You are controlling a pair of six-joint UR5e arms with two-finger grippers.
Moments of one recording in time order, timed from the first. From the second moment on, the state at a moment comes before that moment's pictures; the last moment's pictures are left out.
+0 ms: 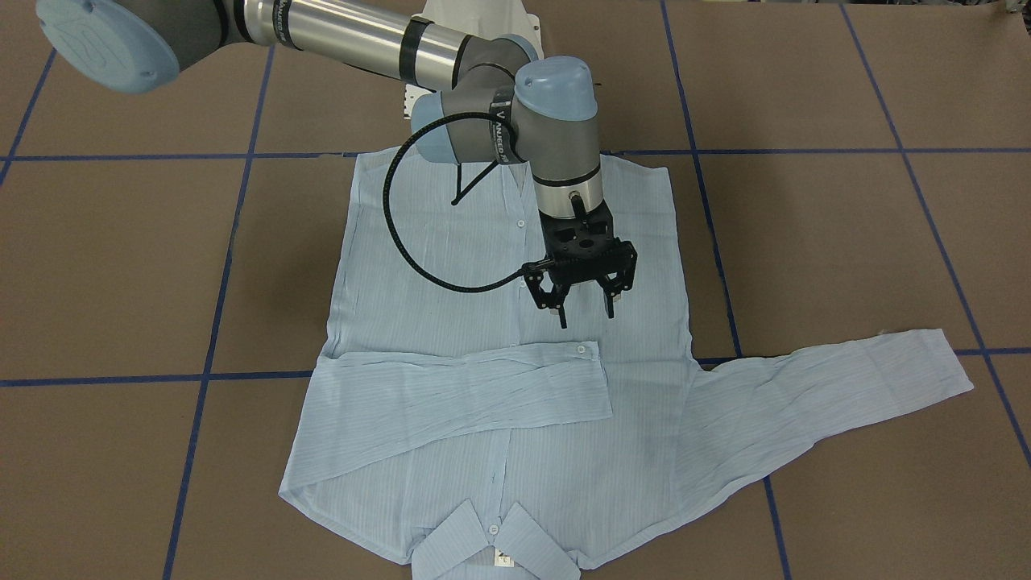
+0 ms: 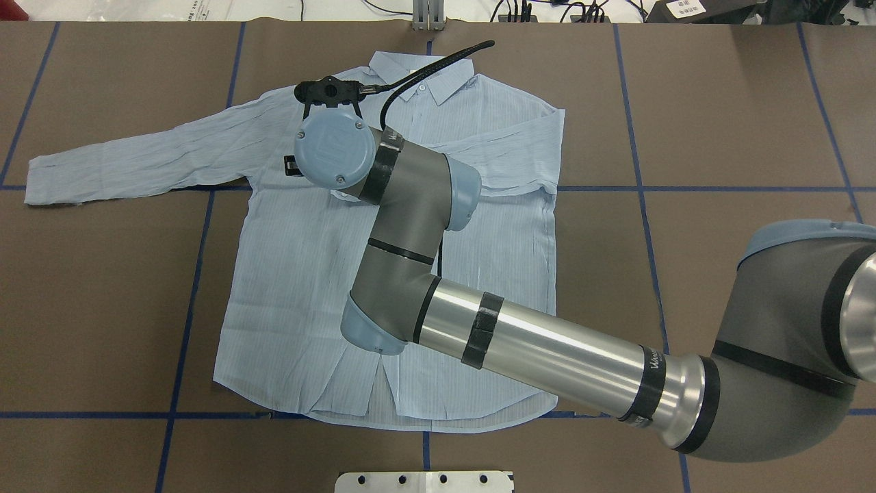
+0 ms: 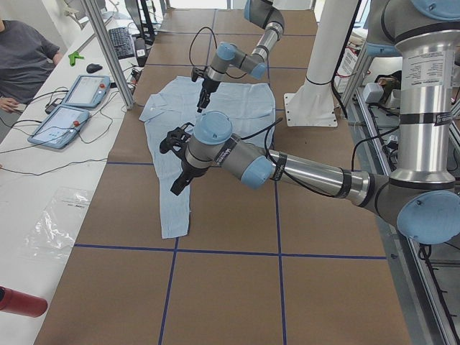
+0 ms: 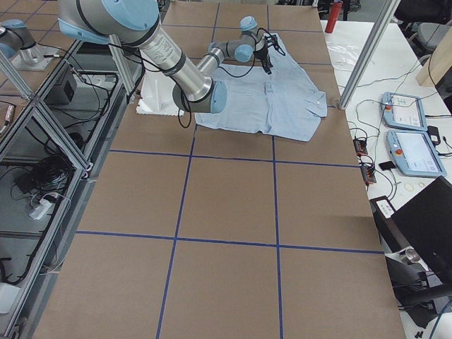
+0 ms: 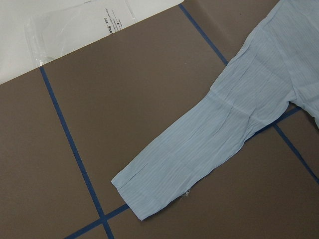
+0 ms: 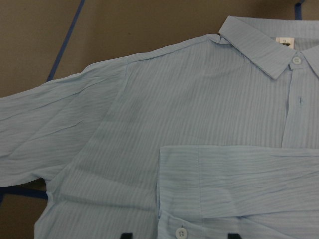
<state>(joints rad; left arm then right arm) -1.54 -1.51 -1.87 -1.96 -2.41 0.03 0.49 -0.44 1.12 -1.22 1.52 1.17</state>
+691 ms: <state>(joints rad) -1.53 -1.52 -1.78 -2.17 -2.41 -0.09 0.76 -0.58 1.32 -1.47 1.80 1.17</state>
